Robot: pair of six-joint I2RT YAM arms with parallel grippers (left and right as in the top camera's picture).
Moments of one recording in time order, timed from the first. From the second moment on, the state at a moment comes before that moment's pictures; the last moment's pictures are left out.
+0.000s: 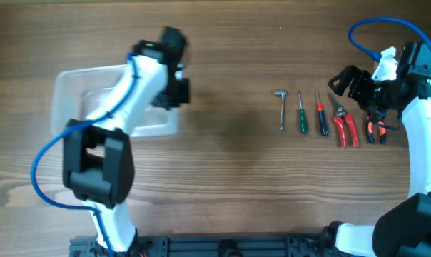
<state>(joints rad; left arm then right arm) -0.36 1.98 1.61 -1.11 -0.02 -0.35 -0.29 1.54 1.27 -0.90 -0.38 0.20</state>
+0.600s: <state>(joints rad) -0.85 1.98 1.62 -0.75 -0.15 -0.68 -0.29 1.54 1.27 -0.97 -0.38 0.20</state>
